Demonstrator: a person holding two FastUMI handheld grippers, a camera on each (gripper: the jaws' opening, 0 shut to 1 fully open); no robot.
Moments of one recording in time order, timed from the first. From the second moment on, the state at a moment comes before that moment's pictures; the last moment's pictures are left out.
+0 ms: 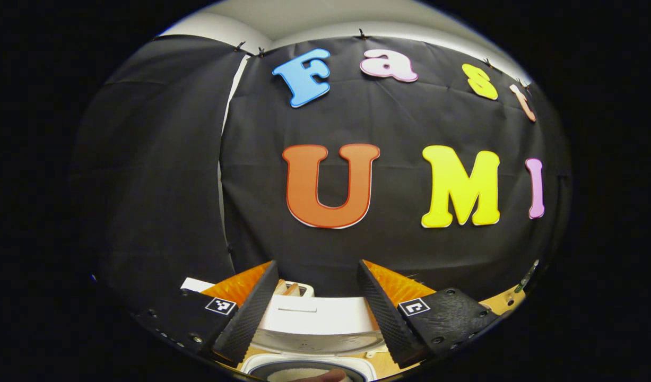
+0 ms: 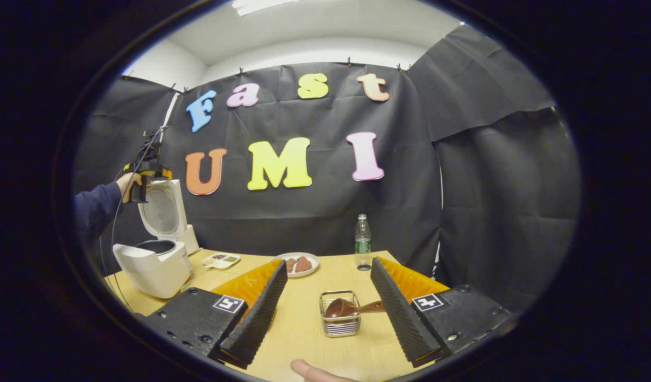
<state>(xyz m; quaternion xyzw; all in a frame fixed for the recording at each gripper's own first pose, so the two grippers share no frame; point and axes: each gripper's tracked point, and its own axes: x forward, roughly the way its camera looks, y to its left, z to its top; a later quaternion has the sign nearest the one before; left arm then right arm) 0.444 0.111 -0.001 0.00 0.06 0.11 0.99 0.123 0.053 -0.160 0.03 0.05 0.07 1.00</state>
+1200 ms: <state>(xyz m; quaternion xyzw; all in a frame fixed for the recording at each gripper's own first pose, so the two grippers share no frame) 0.309 0.078 -0.095 -0.04 0.16 0.09 0.98 0.049 0.033 -0.162 0.01 0.04 0.08 1.00</state>
